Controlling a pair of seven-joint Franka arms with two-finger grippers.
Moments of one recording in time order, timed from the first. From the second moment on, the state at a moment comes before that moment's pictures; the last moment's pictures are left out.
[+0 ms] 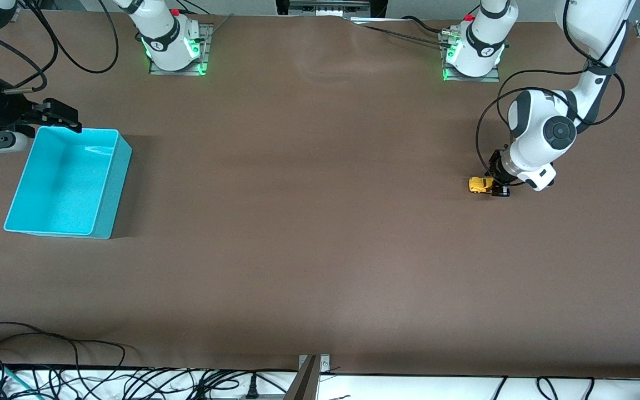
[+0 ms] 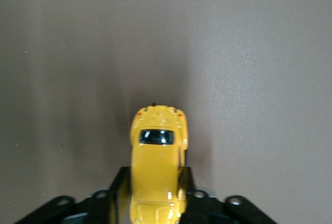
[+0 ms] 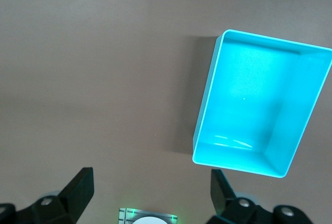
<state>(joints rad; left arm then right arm) -0.07 0.26 0.04 -2.43 -0.02 2.63 -1.59 0.01 0.03 0.00 -1.62 0.00 1.51 -0.11</state>
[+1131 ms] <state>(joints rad) -0.07 0.22 -0.16 -2.41 -0.02 2.59 -1.73 0.01 0.03 0.01 -1.62 0.00 1.51 -0.11</state>
